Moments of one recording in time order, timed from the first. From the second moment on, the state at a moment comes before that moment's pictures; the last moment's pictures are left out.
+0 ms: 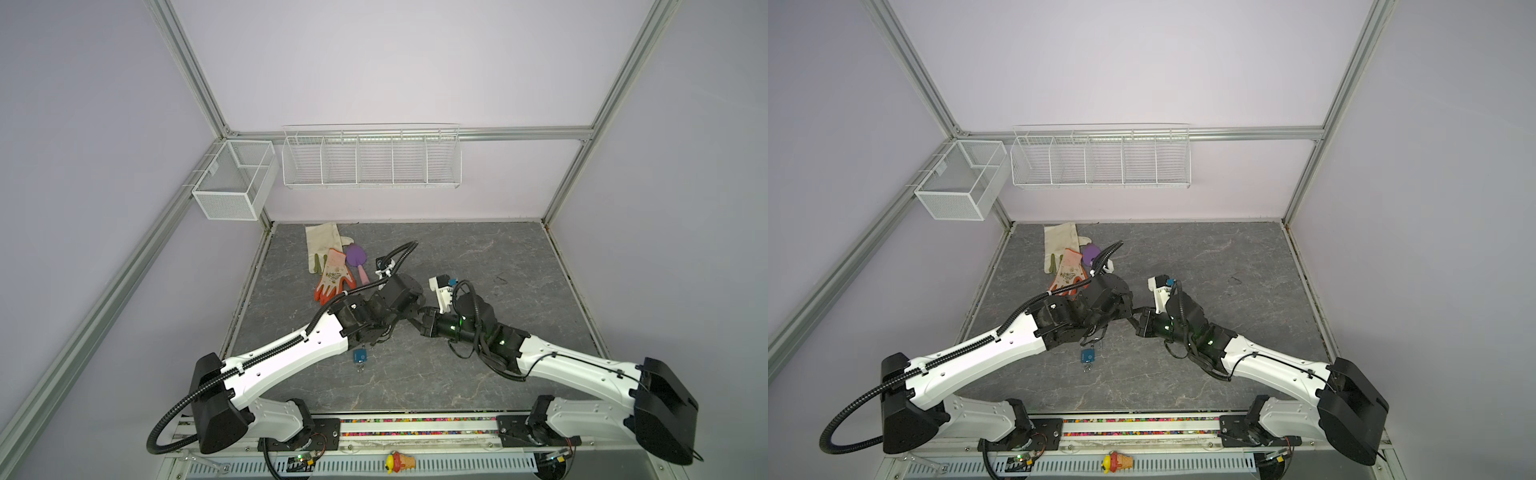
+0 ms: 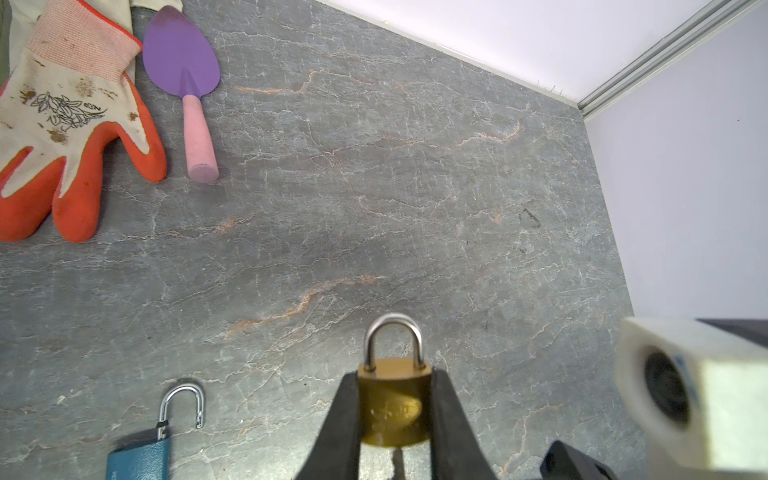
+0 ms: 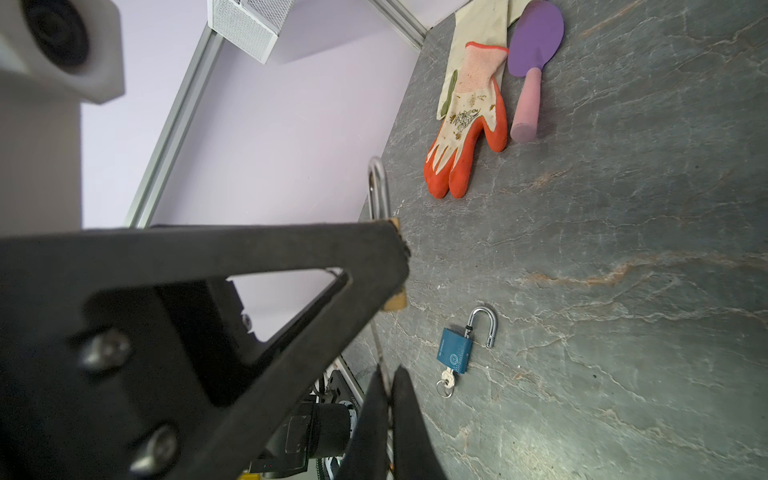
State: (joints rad) left arm -1.05 1.34 1.22 -0.65 -0.43 -0.94; right arm 0.92 1.22 0.69 0.21 -0.18 0.93
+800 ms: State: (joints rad) left arm -1.05 1.33 1.22 -0.64 -0.44 -0.94; right arm 0.92 1.23 0.72 0.16 -0.17 0.92
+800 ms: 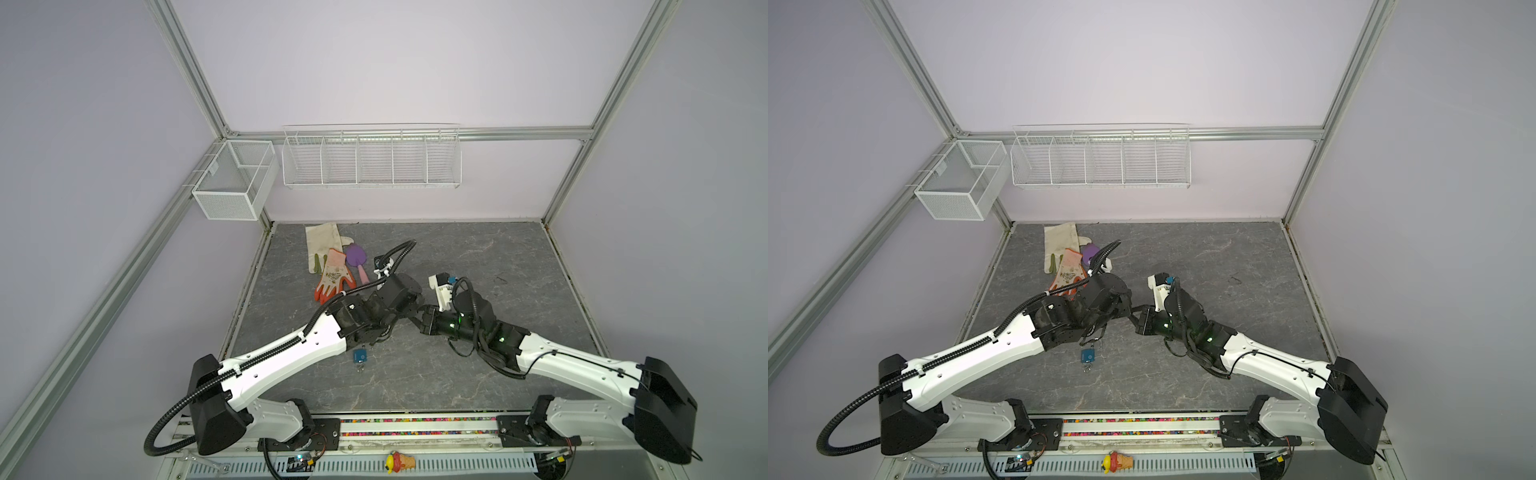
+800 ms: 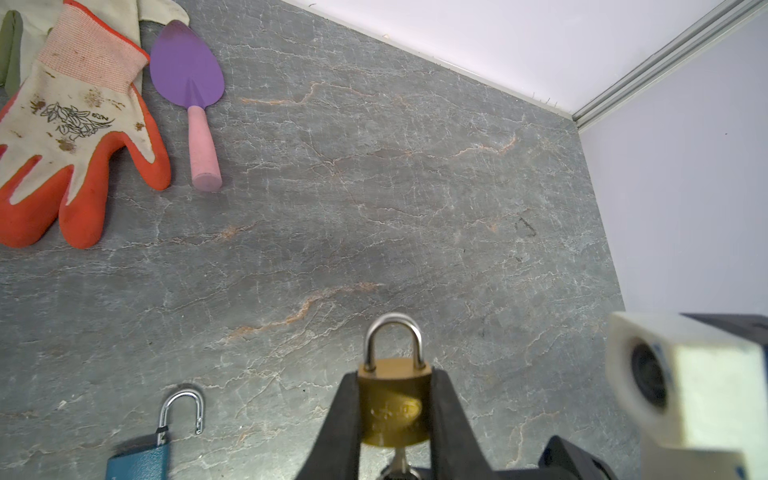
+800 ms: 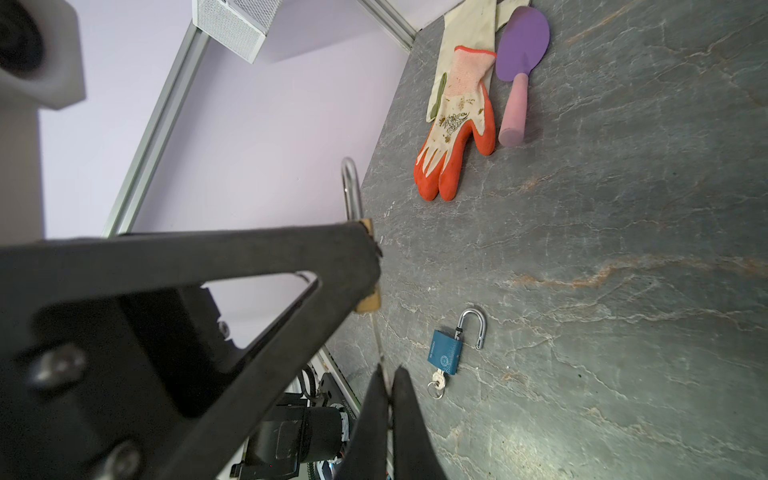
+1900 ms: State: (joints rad) left arm -1.04 1.33 1.21 -0.64 -0.47 -0.97; right arm 0.90 1.29 0.75 0.24 -0.18 1.00
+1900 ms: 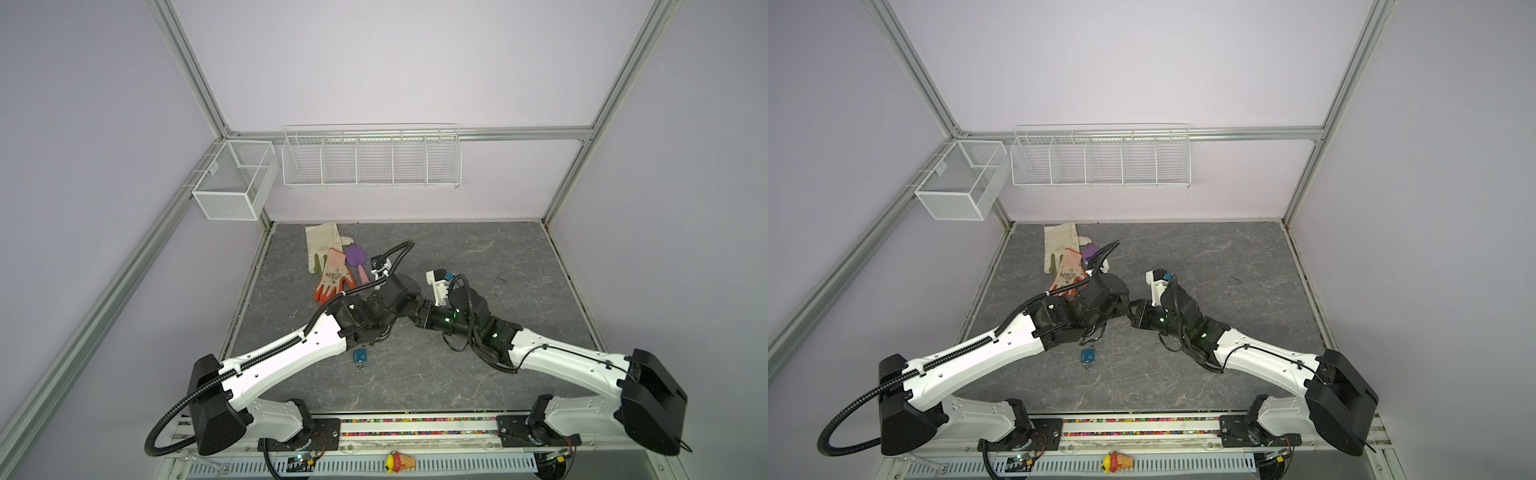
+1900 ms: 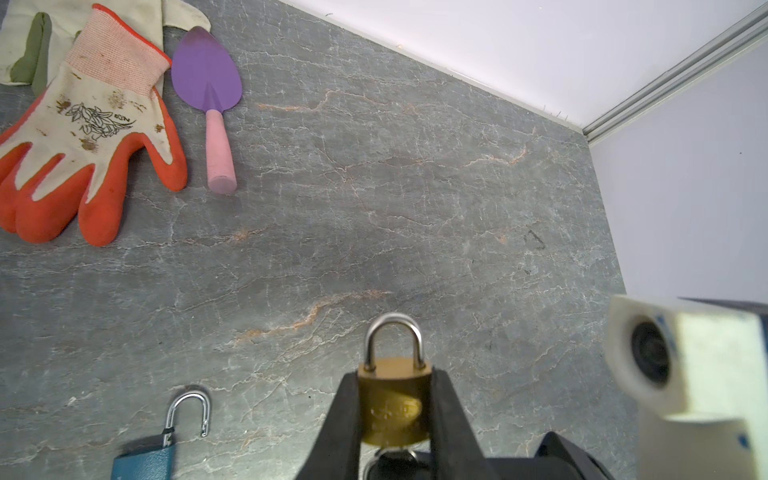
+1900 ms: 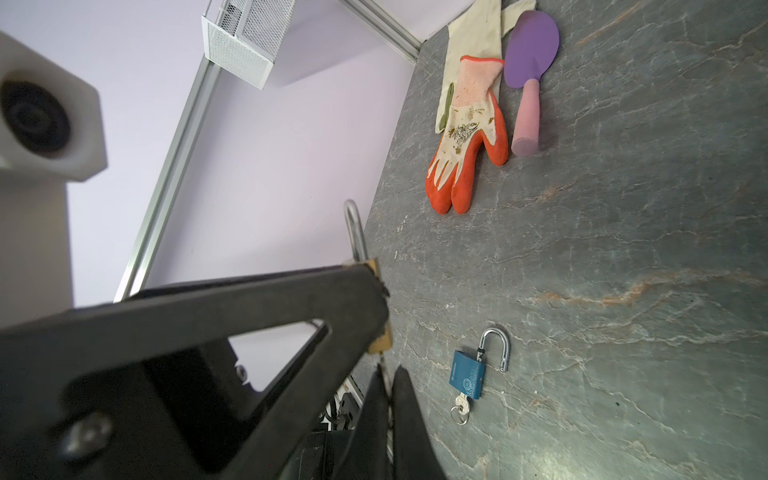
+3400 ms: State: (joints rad) left arm -1.07 1.22 1.15 -0.60 -0.50 -0.96; right arm 0.87 1.24 0.70 0.33 -0.30 0.86
